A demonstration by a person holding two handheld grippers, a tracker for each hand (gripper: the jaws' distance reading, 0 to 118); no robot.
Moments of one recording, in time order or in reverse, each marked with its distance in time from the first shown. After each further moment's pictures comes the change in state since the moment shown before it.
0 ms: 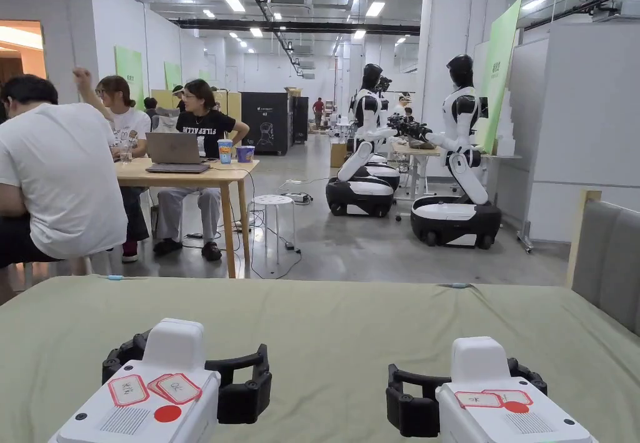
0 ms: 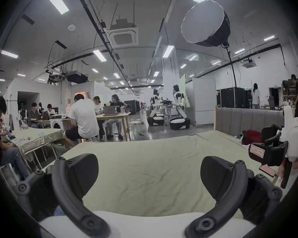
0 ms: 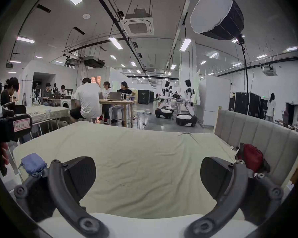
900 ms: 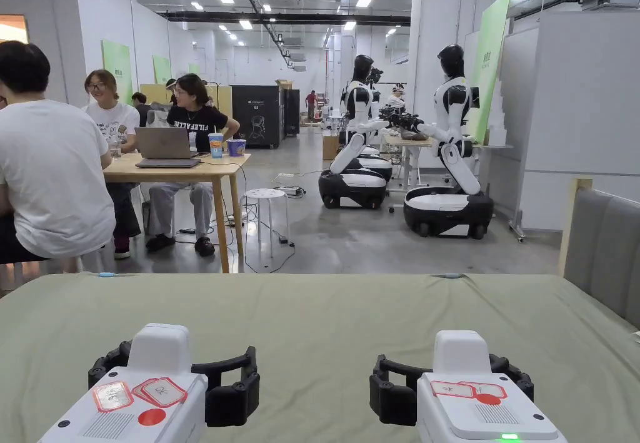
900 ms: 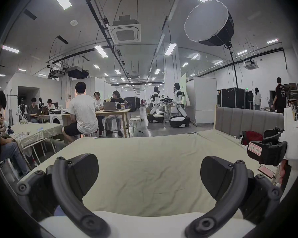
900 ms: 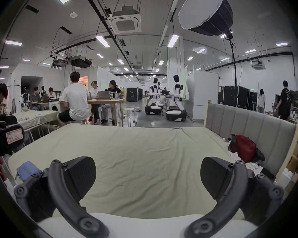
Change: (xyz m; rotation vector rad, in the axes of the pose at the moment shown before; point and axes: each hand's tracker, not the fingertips) left arm -0.003 -0.008 -0.004 -0.031 -0.001 0.027; right arm -0.022 0.000 -0.002 -0.026 -0.111 -0.063
